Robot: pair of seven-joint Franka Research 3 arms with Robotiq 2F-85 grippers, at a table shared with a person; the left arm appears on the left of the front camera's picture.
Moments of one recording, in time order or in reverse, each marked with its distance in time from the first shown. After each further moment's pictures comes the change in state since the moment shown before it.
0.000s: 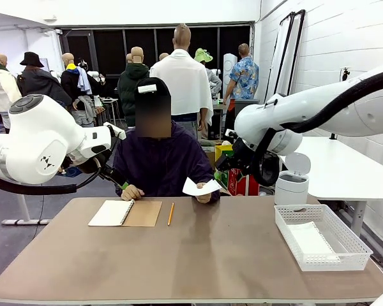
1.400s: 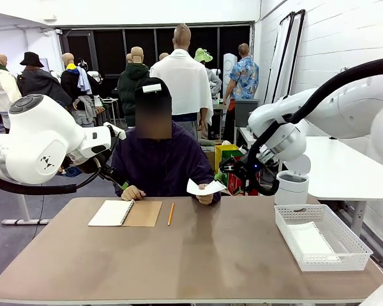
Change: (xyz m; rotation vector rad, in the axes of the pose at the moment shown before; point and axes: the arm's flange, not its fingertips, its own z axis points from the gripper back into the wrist) left arm 0.000 0.000 0.000 0.000 0.000 0.000; right arm 0.006 -0.061 -0.041 0.284 0.132 -0.459
